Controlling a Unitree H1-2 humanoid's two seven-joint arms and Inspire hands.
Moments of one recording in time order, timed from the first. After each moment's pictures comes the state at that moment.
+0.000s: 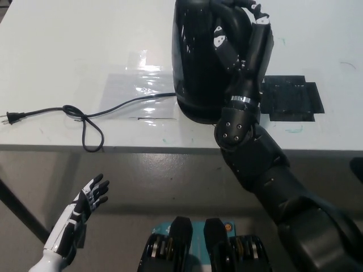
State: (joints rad) left_arm 0.03 0.23 0.01 -0.01 -0.10 -0.18 -0.22; right_arm -1.05 0.07 0.23 1.12 -0.29 -0.46 -0.97
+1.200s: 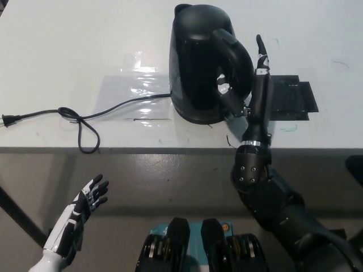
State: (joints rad) left_arm 0.03 0.23 0.02 0.00 -0.10 -0.17 -0.22; right_arm -0.87 0.02 0.36 1.08 -0.25 -0.49 -0.89
